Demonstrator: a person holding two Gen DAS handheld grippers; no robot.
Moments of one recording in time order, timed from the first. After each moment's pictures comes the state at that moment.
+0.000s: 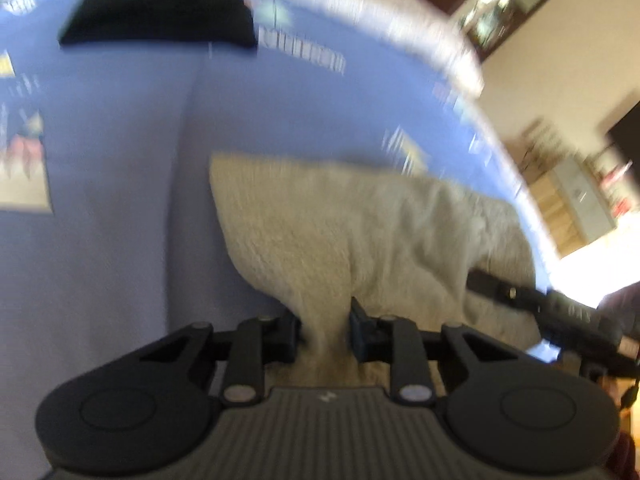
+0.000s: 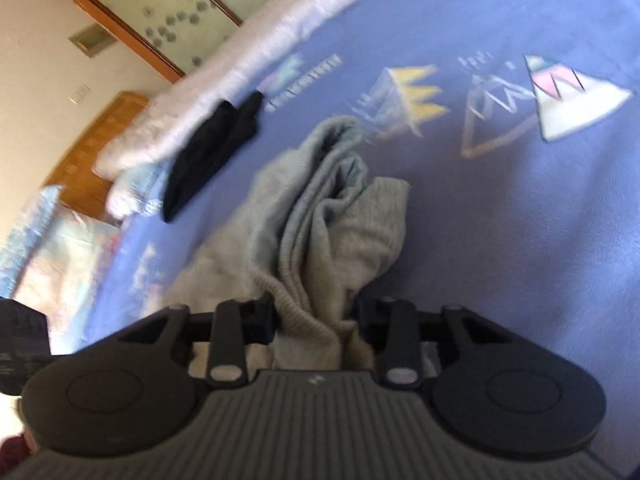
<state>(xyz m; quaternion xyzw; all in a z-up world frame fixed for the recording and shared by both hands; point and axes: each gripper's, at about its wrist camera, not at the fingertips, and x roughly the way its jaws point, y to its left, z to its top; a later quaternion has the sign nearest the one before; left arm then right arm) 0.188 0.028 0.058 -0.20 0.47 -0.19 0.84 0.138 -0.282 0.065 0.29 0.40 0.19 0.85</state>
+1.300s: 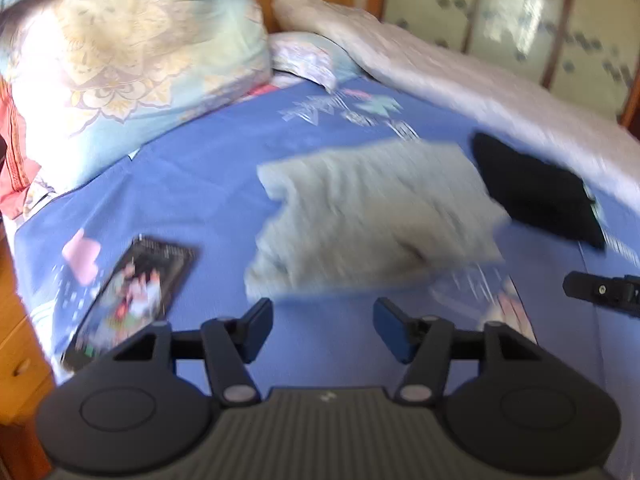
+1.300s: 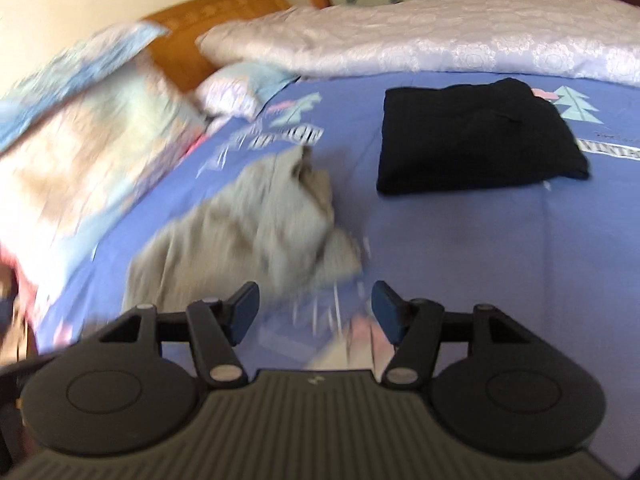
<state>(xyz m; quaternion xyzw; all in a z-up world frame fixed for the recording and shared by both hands) 0.094 0.276 0.089 -0.15 0.37 0.24 0.89 0.182 0.062 0.128 0.03 0.39 0.31 0.87</state>
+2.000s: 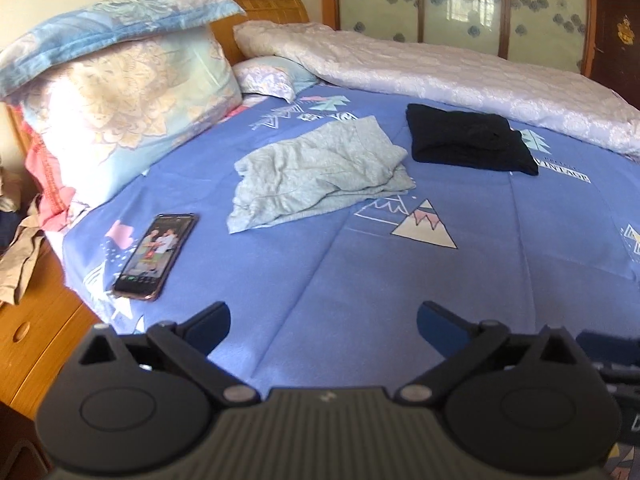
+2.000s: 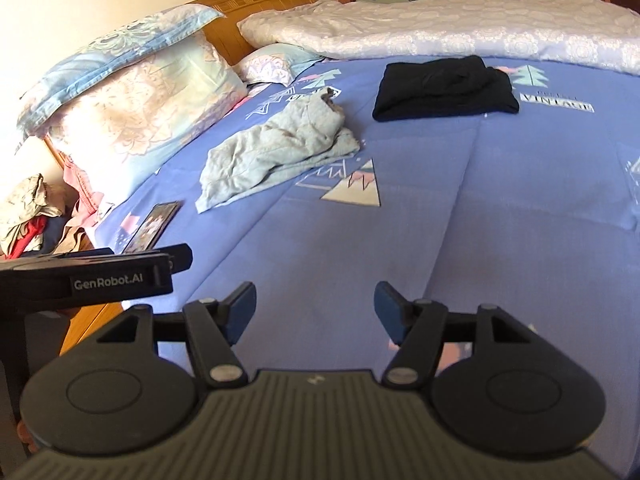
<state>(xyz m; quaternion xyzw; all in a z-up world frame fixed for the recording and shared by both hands) -0.005 0.138 0.128 -0.07 0.36 0.24 0.90 0.059 -0.008 0.116 0.04 0.40 0.34 0.85</state>
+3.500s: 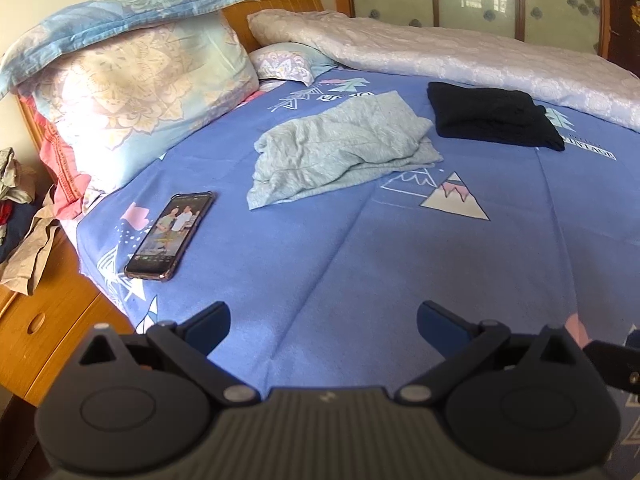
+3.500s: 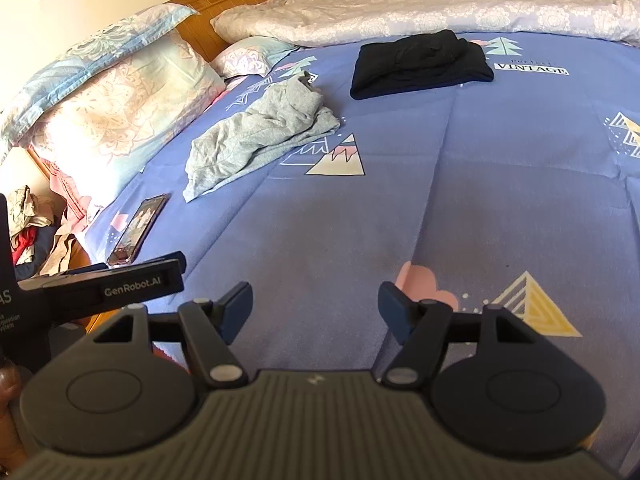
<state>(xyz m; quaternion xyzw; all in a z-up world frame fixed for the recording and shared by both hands) -0.005 0.147 0.099 -0.04 0.38 0.26 0.89 0.048 -0.010 0.104 0.06 0.42 0.30 0.85</state>
